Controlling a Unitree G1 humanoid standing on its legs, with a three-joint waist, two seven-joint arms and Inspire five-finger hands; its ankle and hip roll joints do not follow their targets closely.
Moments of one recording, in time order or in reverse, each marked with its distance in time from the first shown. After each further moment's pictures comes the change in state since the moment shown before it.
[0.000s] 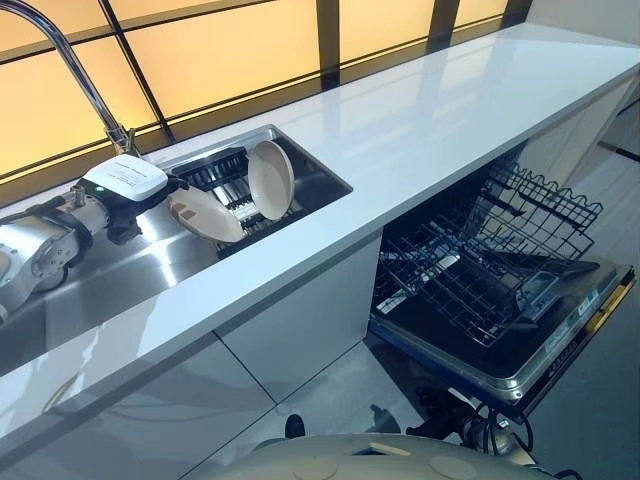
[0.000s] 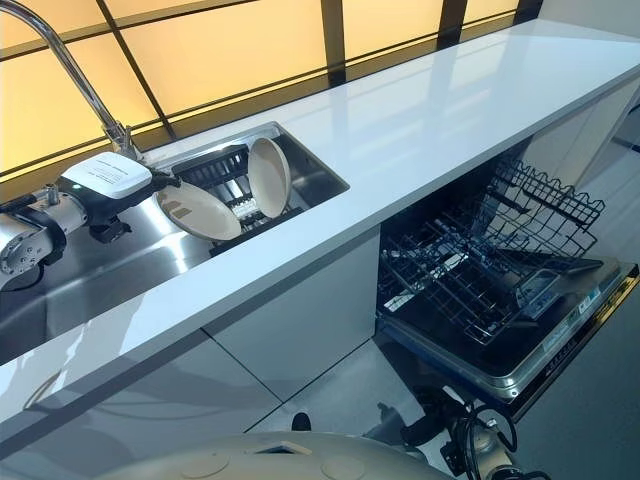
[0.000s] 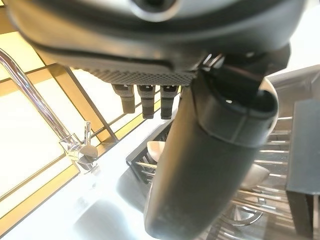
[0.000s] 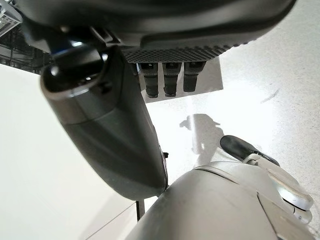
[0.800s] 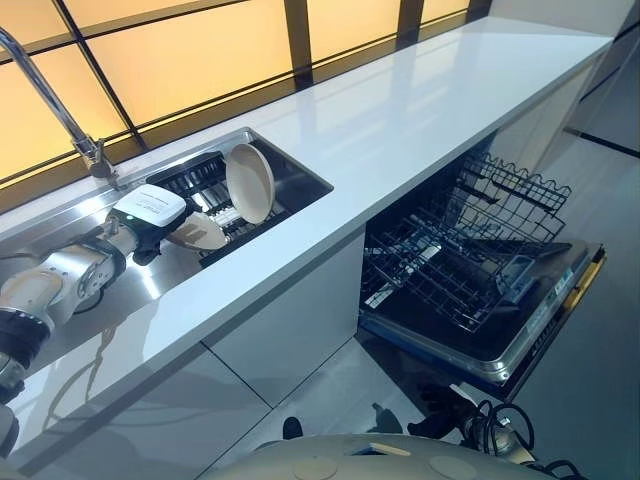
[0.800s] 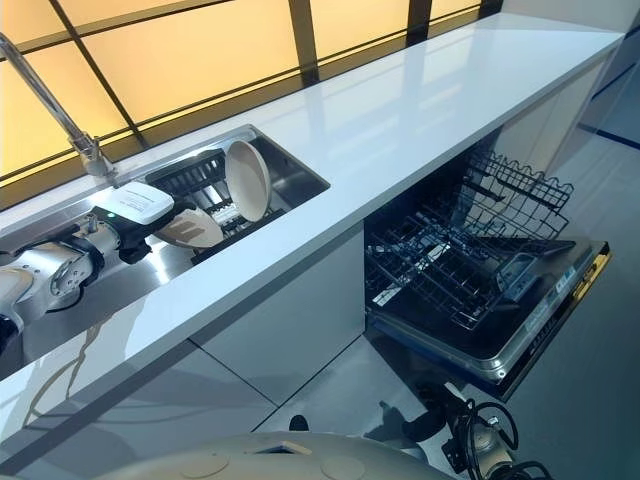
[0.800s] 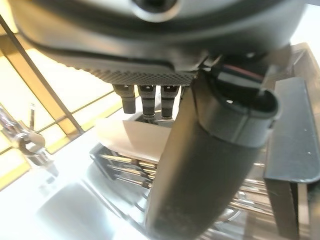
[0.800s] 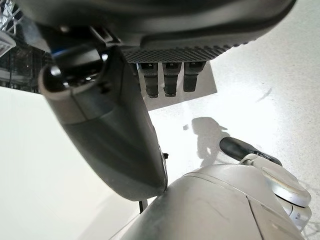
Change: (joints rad) left arm -0.008 -0.168 -0.098 0.096 0.069 0.083 0.053; right arm -0.026 0.004 -0.003 0.071 0.000 -0.076 -0.018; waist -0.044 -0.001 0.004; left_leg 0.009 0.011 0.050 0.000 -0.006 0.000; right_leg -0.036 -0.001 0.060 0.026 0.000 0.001
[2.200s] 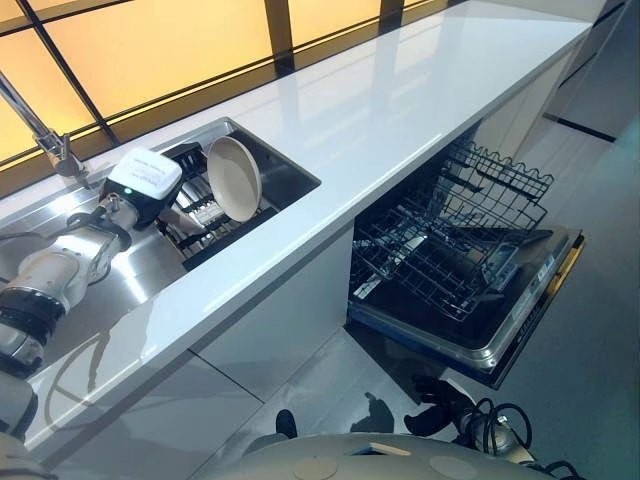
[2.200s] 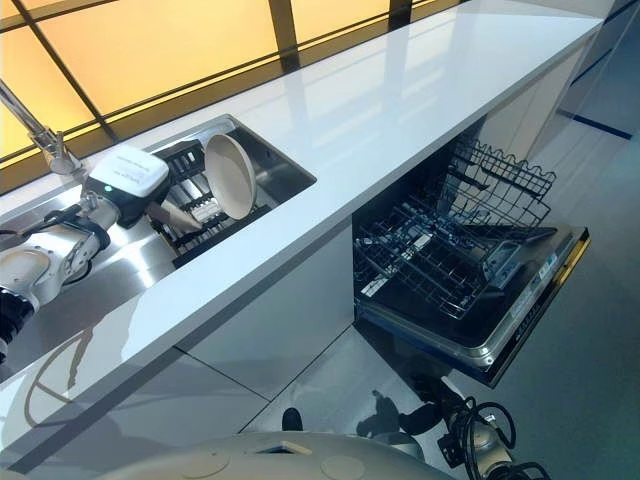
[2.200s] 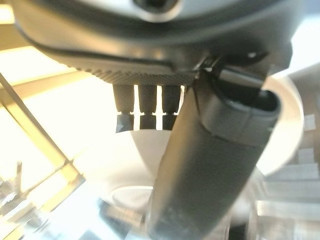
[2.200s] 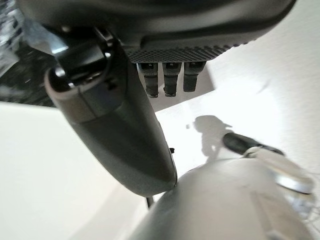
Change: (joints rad) left arm -0.108 -0.021 0.031 -0.041 0.001 0.130 0.246; right arm 0.020 -0.002 0.044 -0.121 0.091 -0.045 0.009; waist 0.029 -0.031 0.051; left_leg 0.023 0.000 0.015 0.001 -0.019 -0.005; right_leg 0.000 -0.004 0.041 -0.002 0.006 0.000
